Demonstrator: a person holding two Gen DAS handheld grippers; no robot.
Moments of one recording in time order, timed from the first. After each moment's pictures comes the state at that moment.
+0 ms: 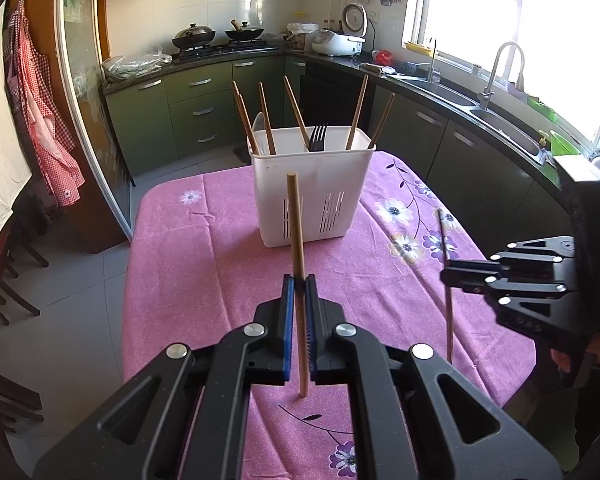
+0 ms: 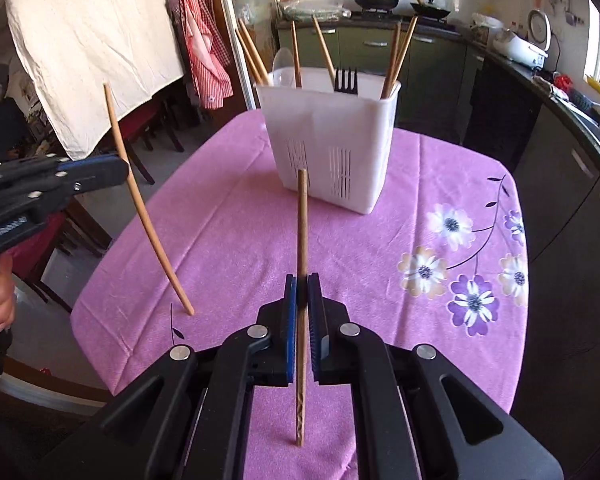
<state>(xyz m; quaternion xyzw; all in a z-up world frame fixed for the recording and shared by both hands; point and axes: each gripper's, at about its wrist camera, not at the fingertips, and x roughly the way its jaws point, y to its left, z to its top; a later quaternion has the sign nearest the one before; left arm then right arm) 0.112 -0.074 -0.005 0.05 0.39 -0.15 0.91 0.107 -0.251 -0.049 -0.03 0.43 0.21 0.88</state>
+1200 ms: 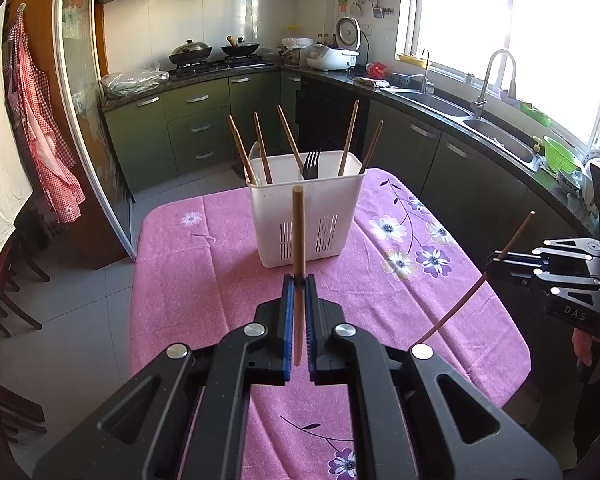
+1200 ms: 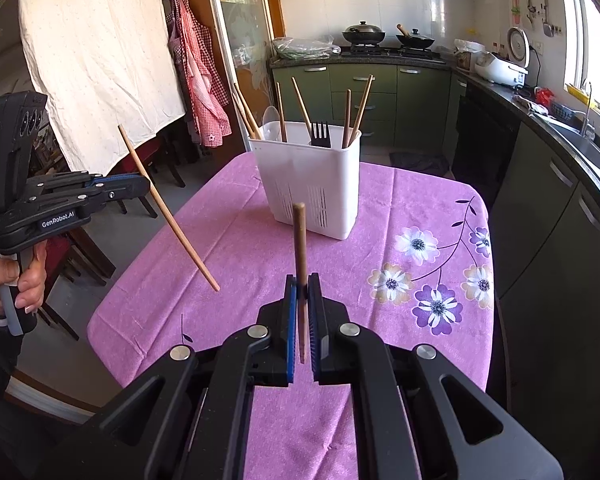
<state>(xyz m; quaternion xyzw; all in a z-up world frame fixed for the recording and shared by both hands) 0.110 -0.075 0.022 0.06 0.36 -0.16 0.92 0.070 -0.268 -0.012 -0.01 0.38 0.21 0.90</state>
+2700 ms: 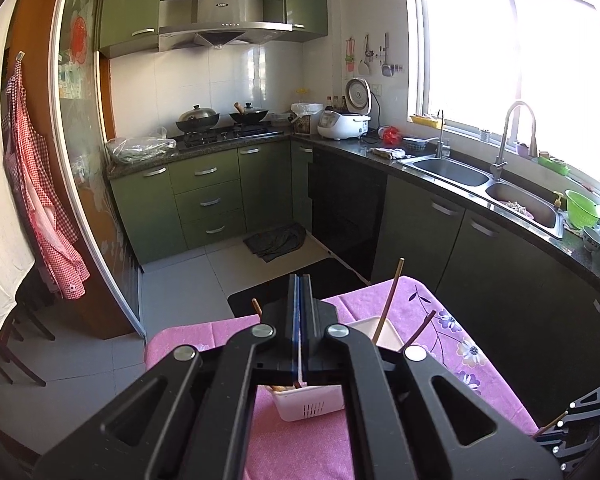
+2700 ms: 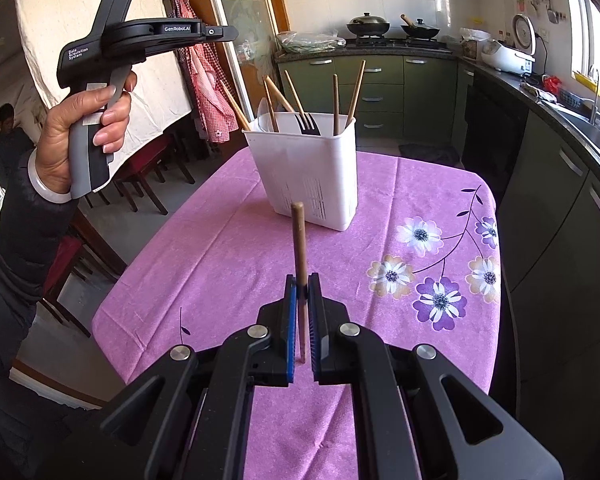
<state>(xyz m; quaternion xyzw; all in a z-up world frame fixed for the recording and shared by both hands) 0.241 -0.104 0.087 0.06 0.25 -0.14 0.95 0.081 -0.285 -0.021 0.01 0.39 0.23 0.89</state>
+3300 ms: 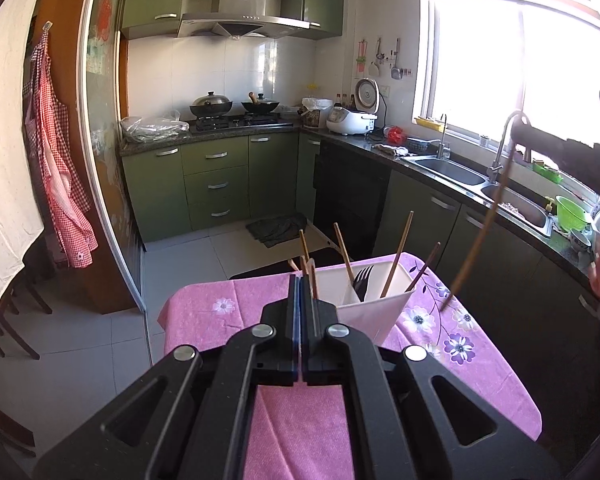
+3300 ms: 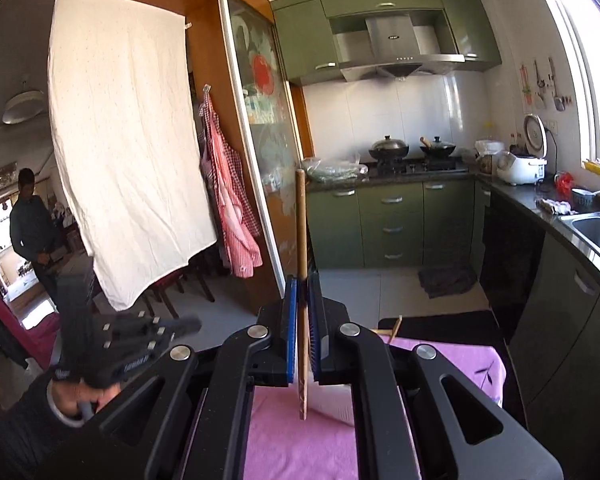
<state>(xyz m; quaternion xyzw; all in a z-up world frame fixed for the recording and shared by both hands) 0.171 -0.025 0.071 0.02 0.27 -0.14 0.95 0.161 -0.252 0.146 0.05 0.17 0.26 0.95</state>
